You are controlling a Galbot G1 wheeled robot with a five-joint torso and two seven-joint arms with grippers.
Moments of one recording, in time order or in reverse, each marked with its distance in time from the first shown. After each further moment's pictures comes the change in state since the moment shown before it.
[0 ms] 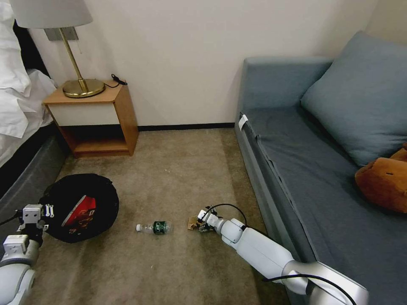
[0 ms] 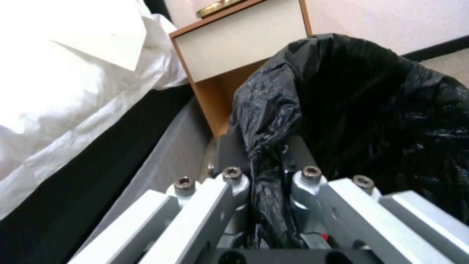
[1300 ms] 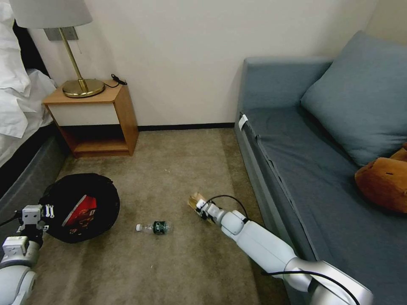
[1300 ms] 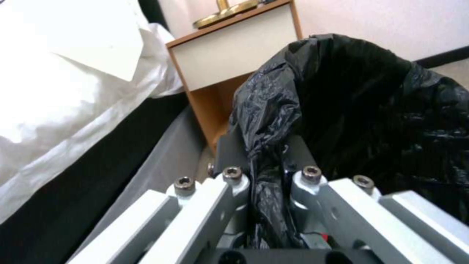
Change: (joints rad) left arm 0.028 -0.016 -0.007 -0.056 -0.010 -0.001 0.001; right arm 0.025 -0.013 0.081 0.215 0.104 0.004 0.018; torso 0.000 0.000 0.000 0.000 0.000
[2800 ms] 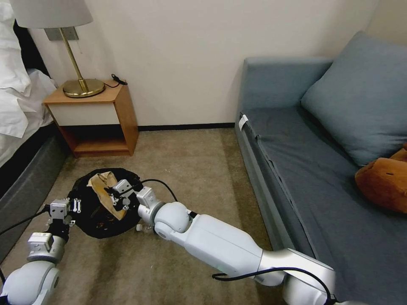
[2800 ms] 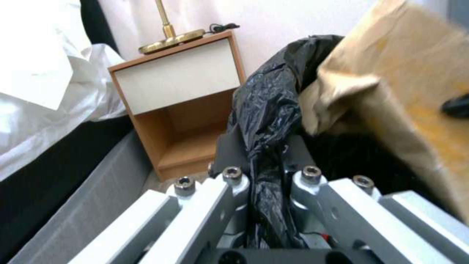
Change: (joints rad) left arm 0.010 -0.048 0.083 -0.141 0.005 0.025 0.018; right arm 0.069 0.191 -0.225 0.339 0.425 -0.034 0.145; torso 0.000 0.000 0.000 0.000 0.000
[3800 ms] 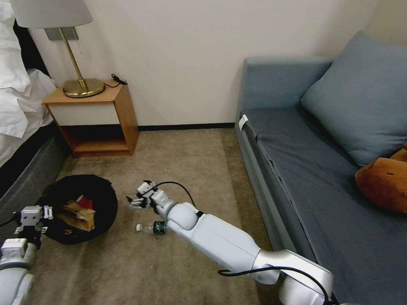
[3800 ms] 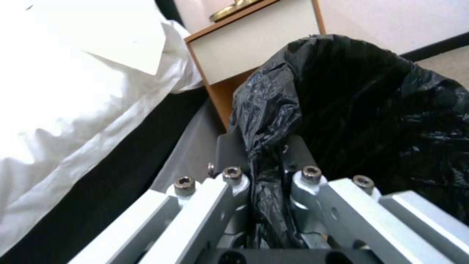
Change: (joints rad) left arm -0.004 0.049 -0.133 0.199 0.050 -0.056 -0.011; right arm -0.014 -0.004 0.069 -0.290 -0.254 -0.022 -0.025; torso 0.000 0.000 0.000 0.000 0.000
